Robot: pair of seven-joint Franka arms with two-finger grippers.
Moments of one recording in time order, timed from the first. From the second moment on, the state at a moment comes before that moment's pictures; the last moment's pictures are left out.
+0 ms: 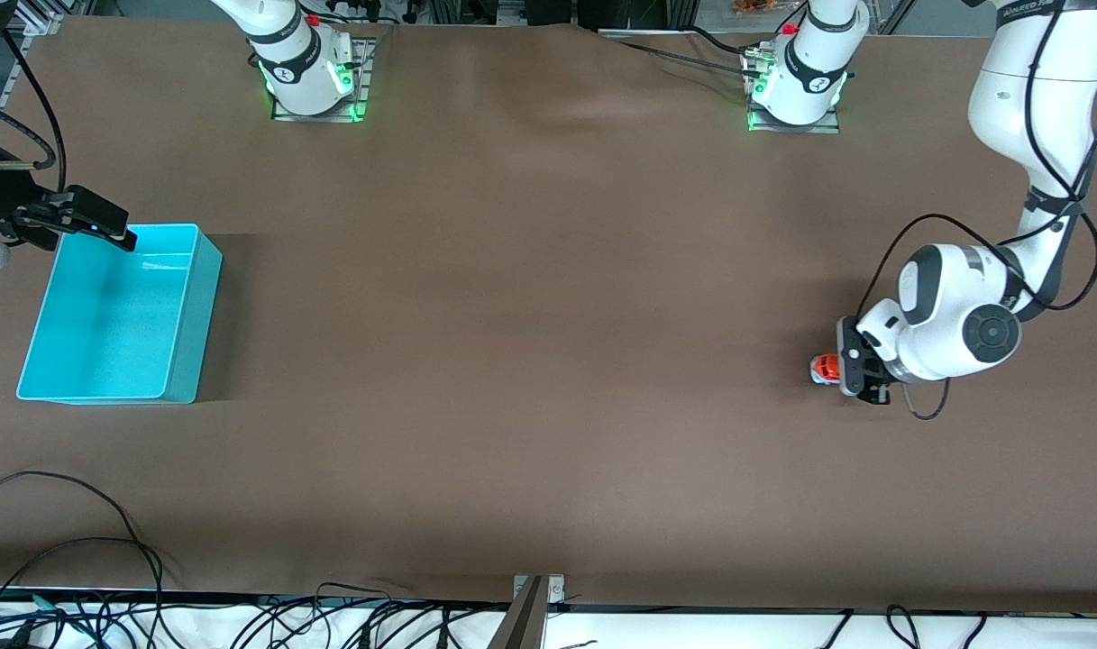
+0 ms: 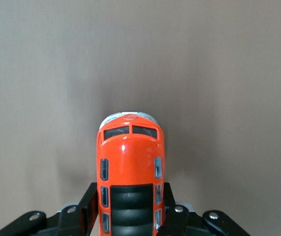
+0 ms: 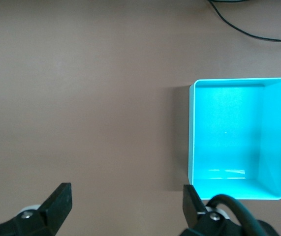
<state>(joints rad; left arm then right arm) 0.20 0.61 -0.15 -1.83 0.15 2.32 1.54 0.01 0.11 0.00 -1.45 0.03 1.56 0.03</state>
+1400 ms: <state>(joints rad) 0.44 0.62 -0.15 -1.82 0.16 2.34 1.74 0.01 0.11 0.00 -1.45 0.03 1.56 0.03</state>
